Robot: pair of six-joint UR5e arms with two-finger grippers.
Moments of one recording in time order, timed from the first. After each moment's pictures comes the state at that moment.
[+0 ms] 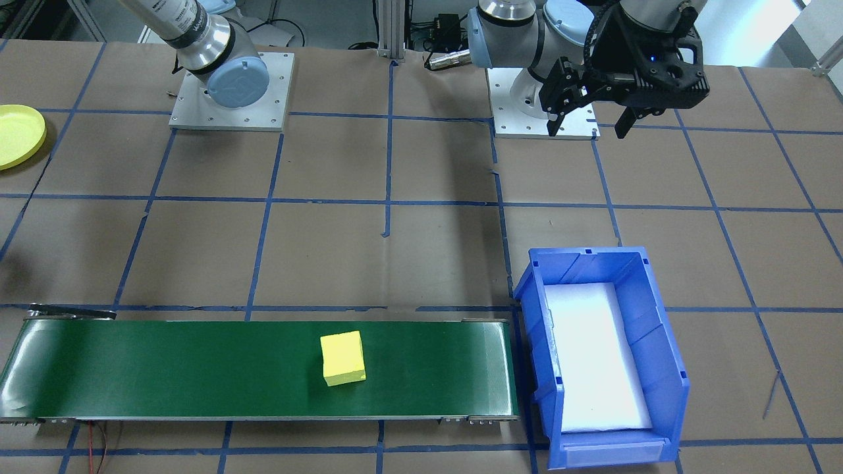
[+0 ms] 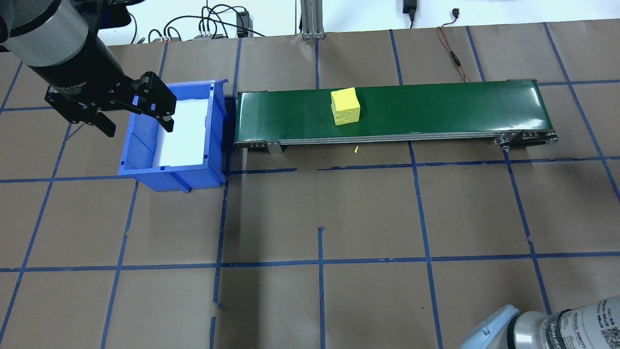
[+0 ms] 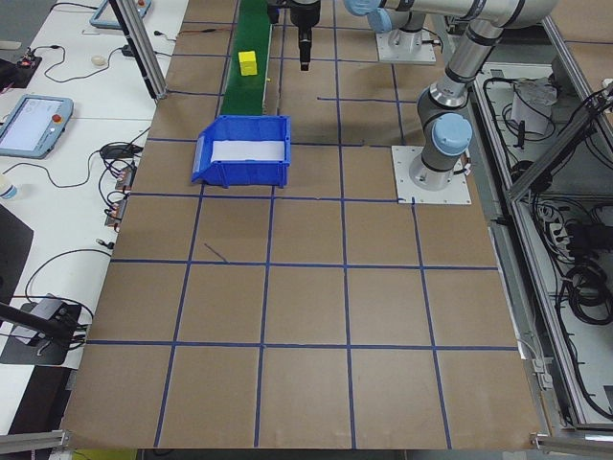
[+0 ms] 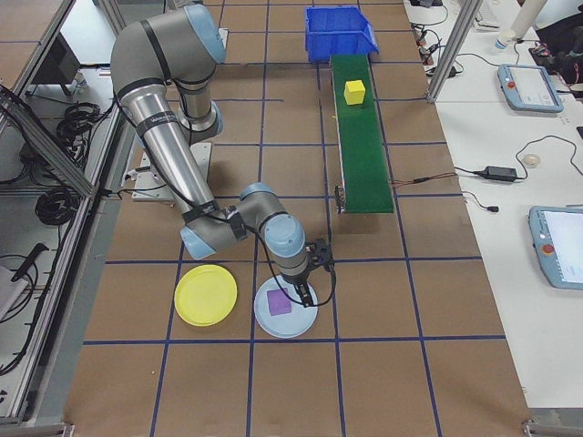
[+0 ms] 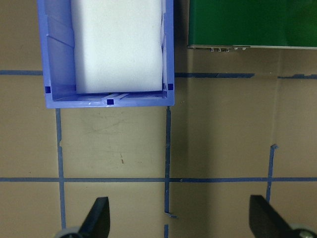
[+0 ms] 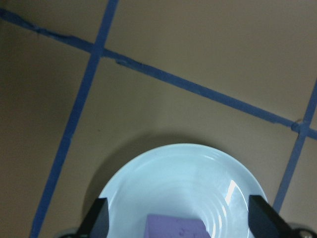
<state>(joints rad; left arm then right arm) -1.52 -1.47 -1.56 -1.68 1.54 0.03 0.57 -1.17 1.71 -2.23 -1.46 -1.38</state>
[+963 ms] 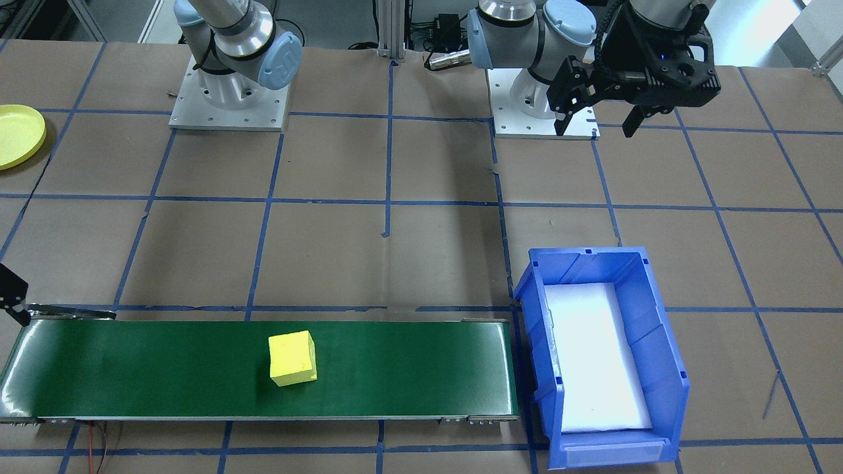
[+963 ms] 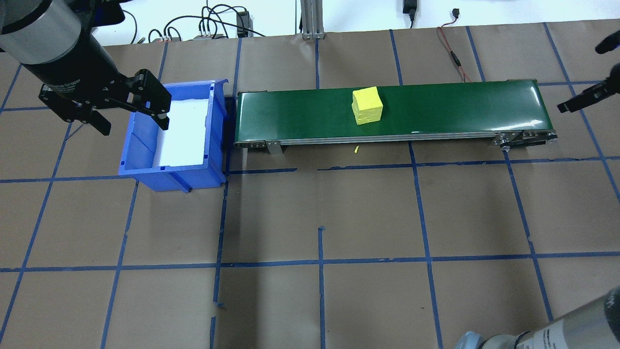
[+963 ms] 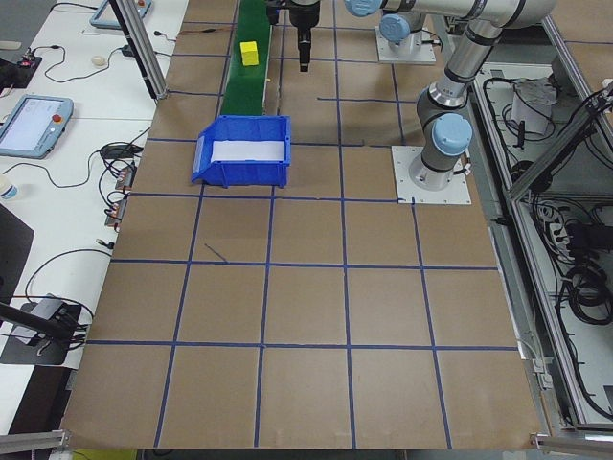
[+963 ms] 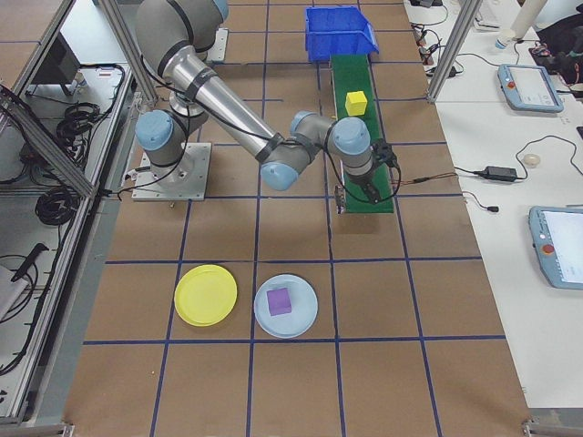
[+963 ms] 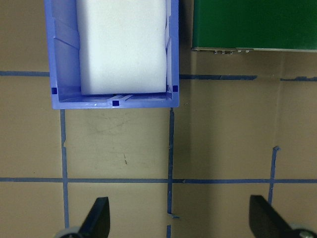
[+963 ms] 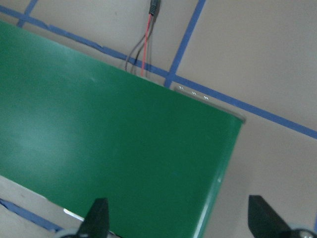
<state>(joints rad) -1.50 -1.47 -1.56 -1.69 1.55 0.03 1.03 -1.21 1.68 -2.23 -1.24 -0.89</state>
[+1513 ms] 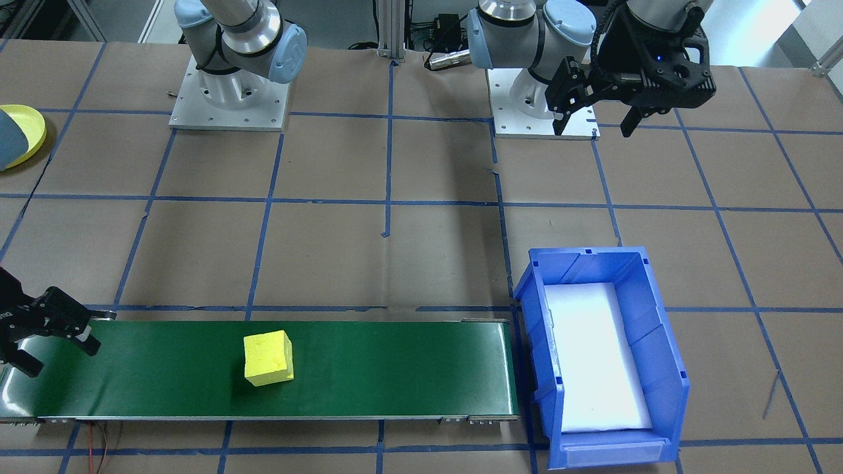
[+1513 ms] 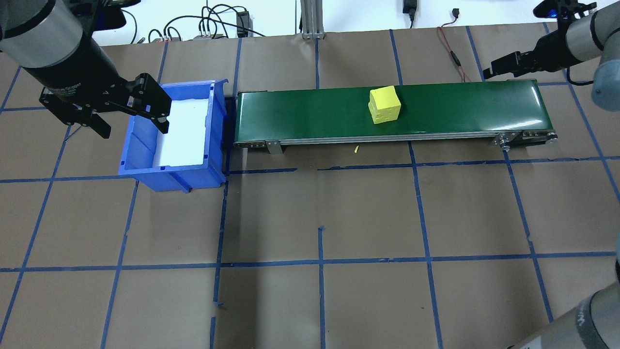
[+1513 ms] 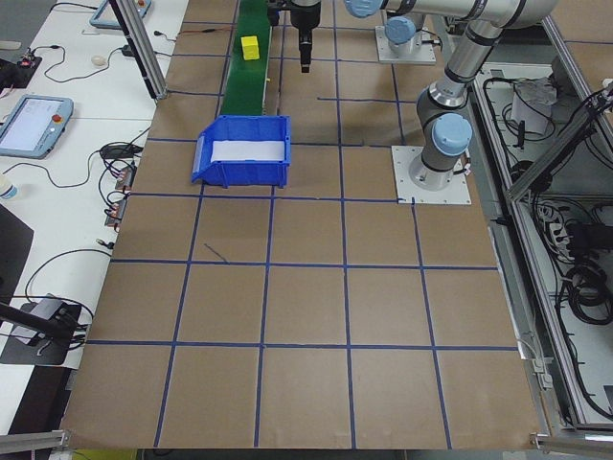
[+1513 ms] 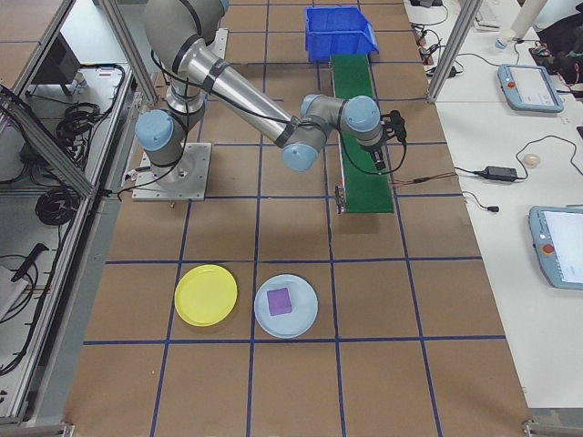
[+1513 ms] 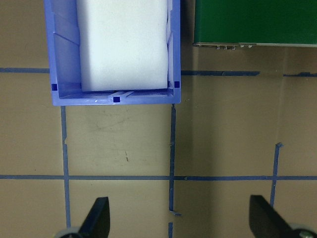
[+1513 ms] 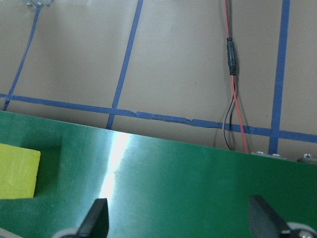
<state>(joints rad) -1.51 -1.47 -1.56 -1.69 1.55 0.04 1.12 -1.18 1.66 -2.23 -1.05 -0.56</state>
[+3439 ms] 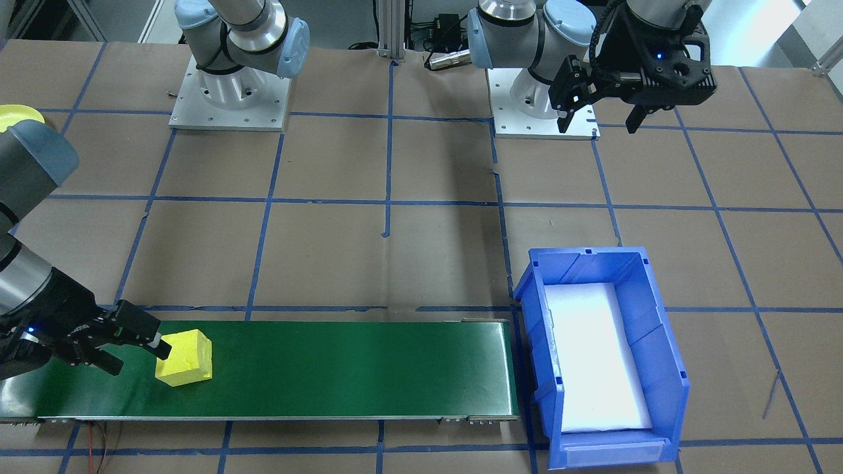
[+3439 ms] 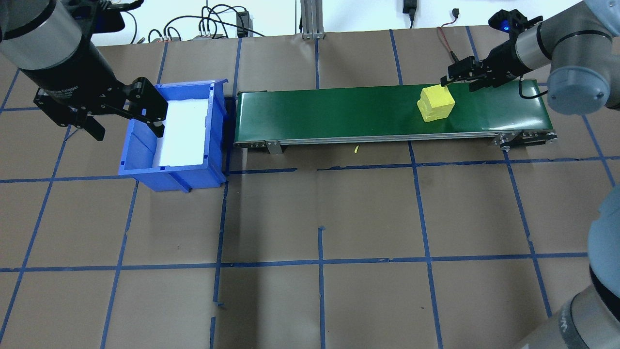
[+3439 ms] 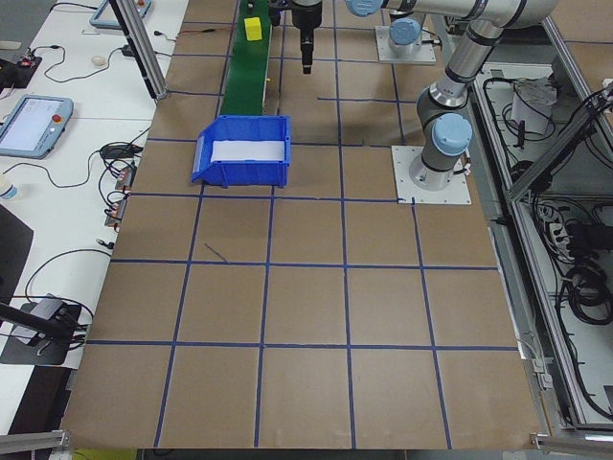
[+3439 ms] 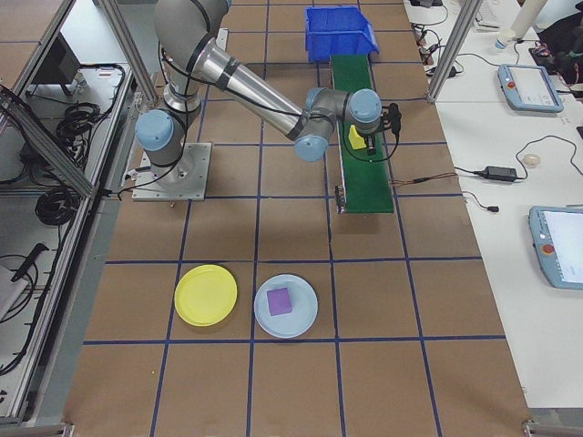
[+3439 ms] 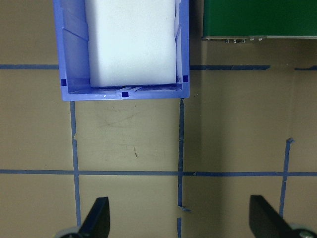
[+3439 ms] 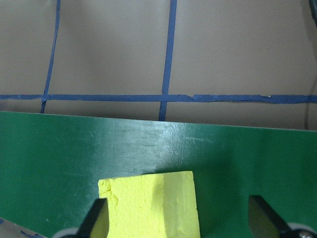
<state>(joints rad) -1.51 -1.47 -1.56 -1.70 1.58 0.04 1.22 -1.15 1.68 -2.21 -1.03 -0.38</state>
